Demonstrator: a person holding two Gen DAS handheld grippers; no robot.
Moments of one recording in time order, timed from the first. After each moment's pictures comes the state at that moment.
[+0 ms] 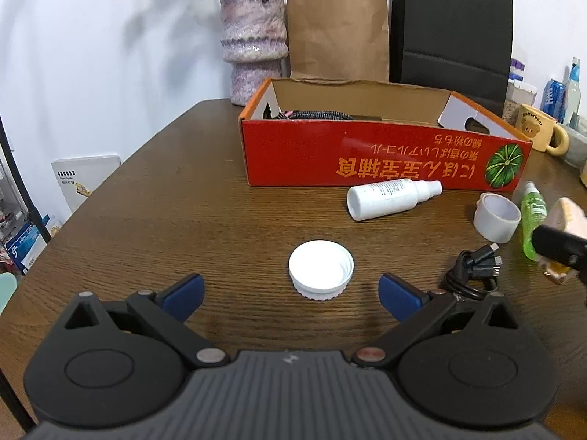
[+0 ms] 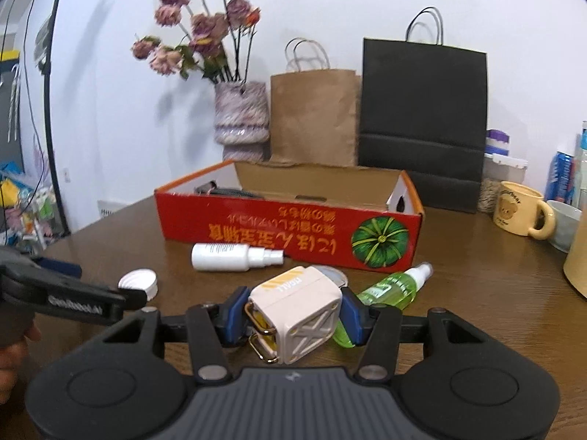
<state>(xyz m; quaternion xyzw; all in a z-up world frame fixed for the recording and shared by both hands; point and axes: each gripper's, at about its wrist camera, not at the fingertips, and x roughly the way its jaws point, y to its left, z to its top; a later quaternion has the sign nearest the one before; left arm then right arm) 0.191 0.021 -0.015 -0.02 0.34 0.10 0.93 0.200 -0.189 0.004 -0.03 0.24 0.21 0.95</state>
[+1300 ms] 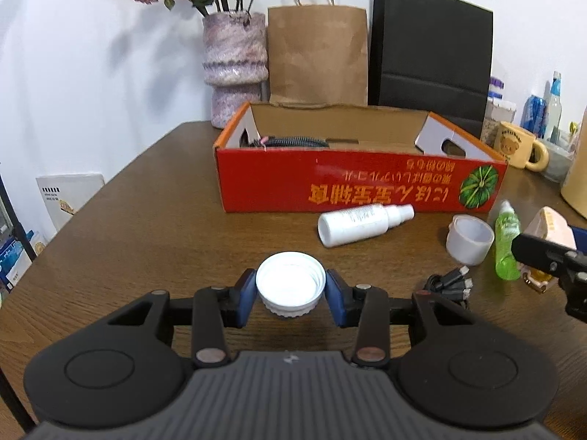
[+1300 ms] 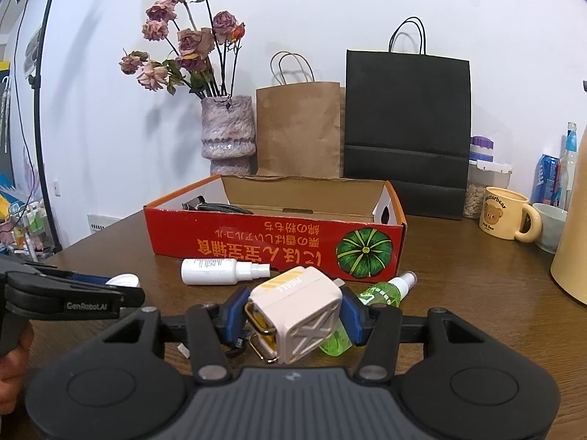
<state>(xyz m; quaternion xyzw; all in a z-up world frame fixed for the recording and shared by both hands) 0.188 0.010 -0.003 -0.02 0.30 0.07 0.95 0.198 -0.194 0.009 -0.02 0.22 0.19 0.96</state>
